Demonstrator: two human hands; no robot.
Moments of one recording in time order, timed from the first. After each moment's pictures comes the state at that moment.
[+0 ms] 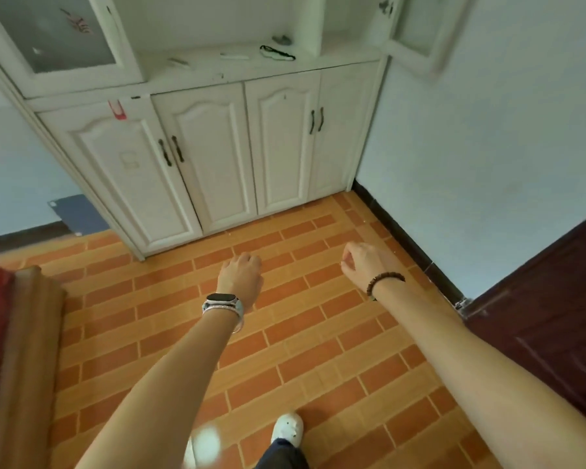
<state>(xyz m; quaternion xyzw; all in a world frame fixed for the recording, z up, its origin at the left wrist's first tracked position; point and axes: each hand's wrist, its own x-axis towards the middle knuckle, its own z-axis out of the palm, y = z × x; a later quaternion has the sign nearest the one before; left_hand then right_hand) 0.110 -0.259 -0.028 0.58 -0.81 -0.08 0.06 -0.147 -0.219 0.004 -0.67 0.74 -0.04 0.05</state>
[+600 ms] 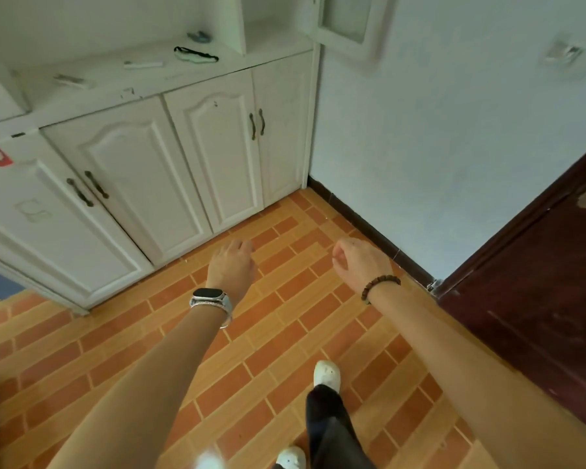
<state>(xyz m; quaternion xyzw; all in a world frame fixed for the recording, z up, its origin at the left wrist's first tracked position) 0.015 -0.416 -0.018 0.49 -0.86 -0.09 0.14 -0.217 -0.311 -0.002 -0.61 0.79 -0.10 0.04</state>
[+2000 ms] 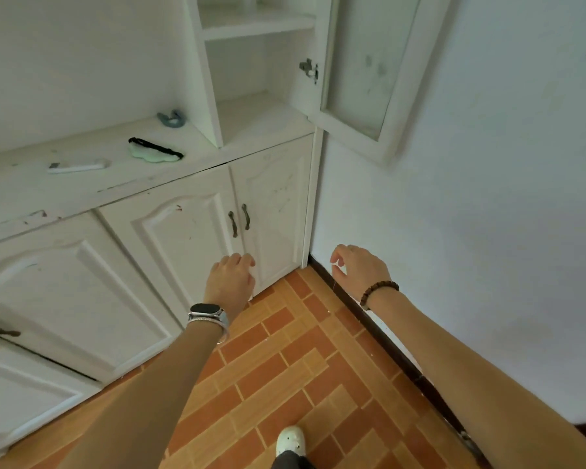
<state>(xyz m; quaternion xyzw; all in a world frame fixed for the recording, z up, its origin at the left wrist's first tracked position) -0.262 -0.850 -0.015 0.50 -0.85 -0.07 0.17 -0.503 -0.761 0.024 -0.62 0.77 -0.12 0.06</state>
